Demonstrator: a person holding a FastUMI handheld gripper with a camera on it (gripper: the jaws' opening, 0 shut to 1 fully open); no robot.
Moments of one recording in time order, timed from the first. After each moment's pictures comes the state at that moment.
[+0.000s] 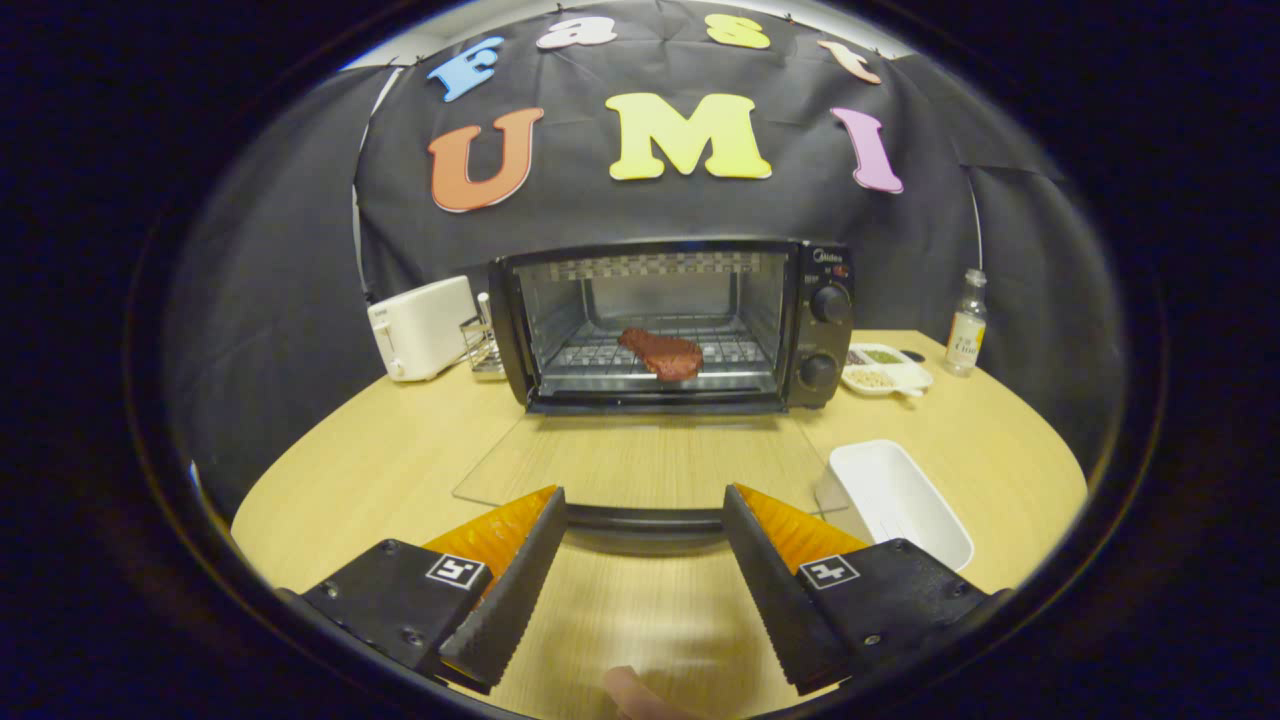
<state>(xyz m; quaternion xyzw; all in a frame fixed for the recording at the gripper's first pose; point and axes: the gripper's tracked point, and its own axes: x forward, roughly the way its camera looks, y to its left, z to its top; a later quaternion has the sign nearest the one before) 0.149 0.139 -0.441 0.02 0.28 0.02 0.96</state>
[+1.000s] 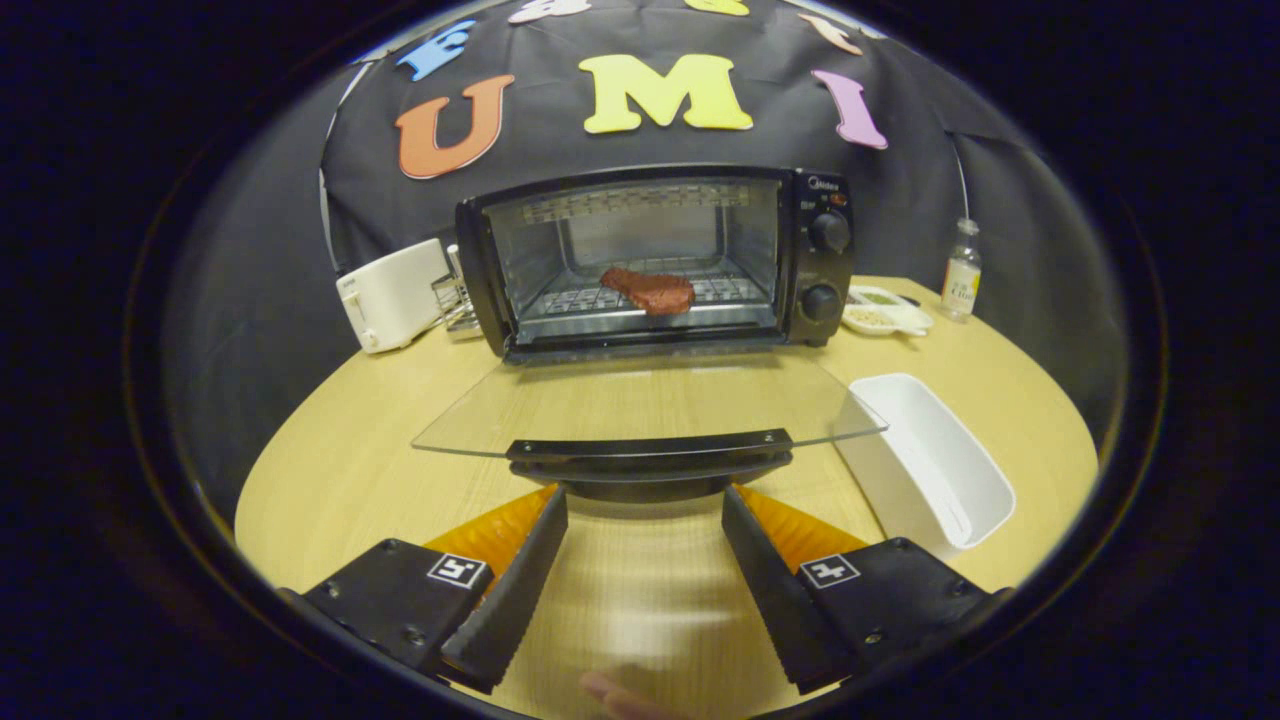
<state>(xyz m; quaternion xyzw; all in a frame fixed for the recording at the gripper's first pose) 0.158 0.134 -0.448 0.00 0.30 -0.02 0.95</state>
